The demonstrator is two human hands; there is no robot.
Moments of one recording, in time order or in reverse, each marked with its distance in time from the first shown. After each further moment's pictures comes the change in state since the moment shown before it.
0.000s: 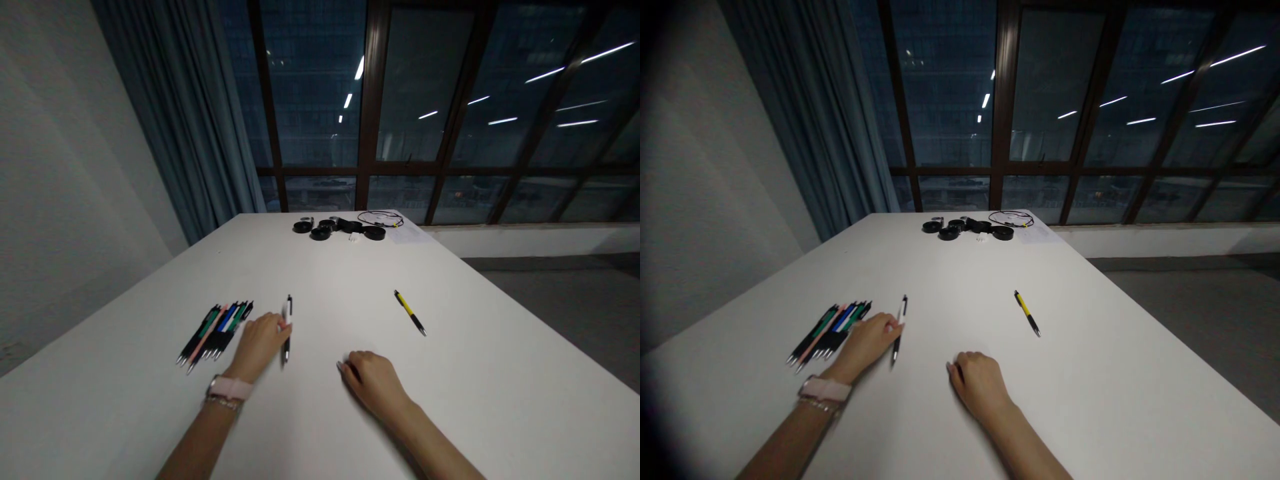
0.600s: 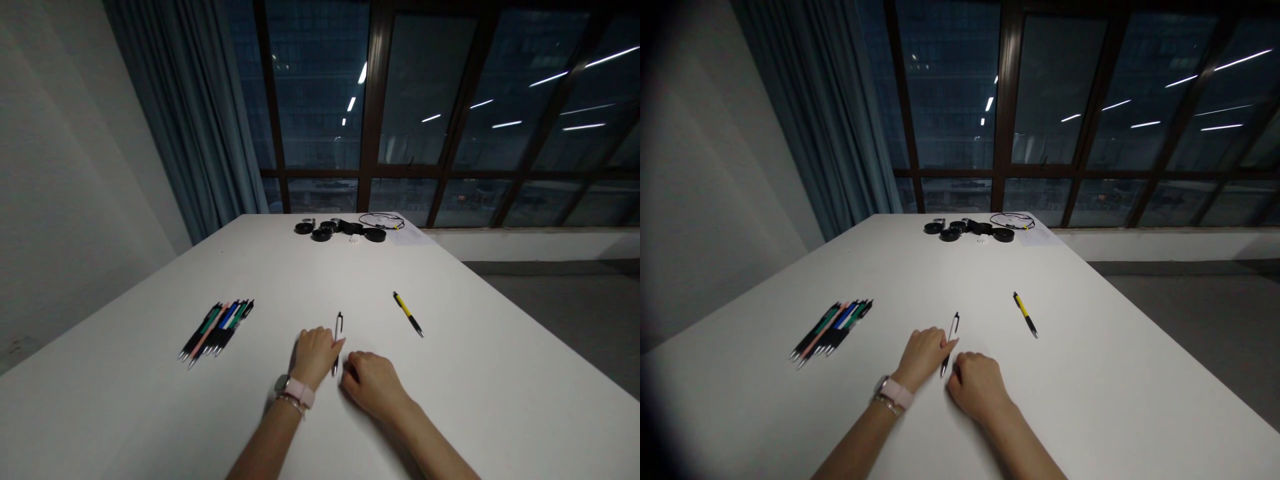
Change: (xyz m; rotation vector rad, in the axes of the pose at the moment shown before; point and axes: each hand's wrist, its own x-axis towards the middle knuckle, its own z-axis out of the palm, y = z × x) left_hand -0.018 0.101 0.042 -0.013 -0.067 0.159; right_hand -0.006 -0.001 -0.013 0.027 -0.050 0.031
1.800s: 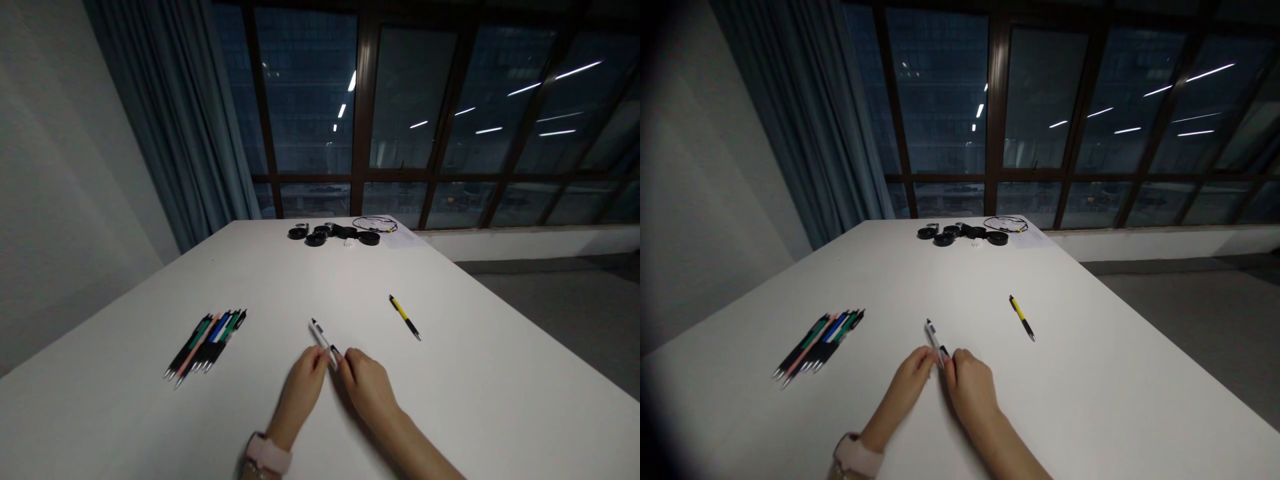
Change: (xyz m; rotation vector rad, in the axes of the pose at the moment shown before) left_hand -0.021 -0.024 0.034 -0.746 0.124 -0.090; right_hand 0.008 -0.012 0.011 0.216 0.198 0.165
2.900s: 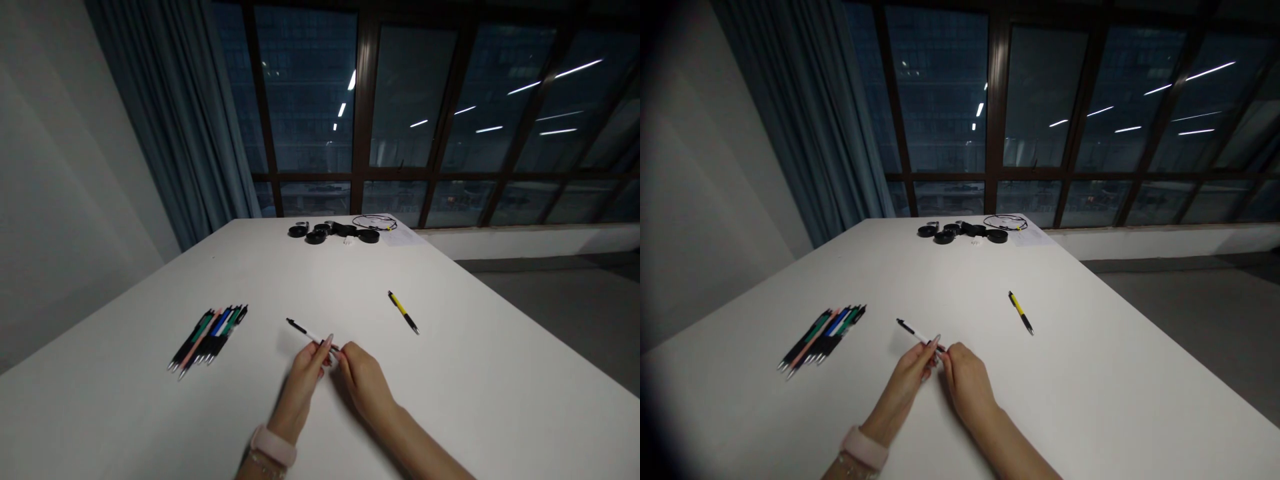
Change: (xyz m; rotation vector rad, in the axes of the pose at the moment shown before) left_hand -0.009 0.018 0.008 -0.848 0.041 -0.267; right_hand -0.003 0.014 0.017 0.117 0.171 -0.290
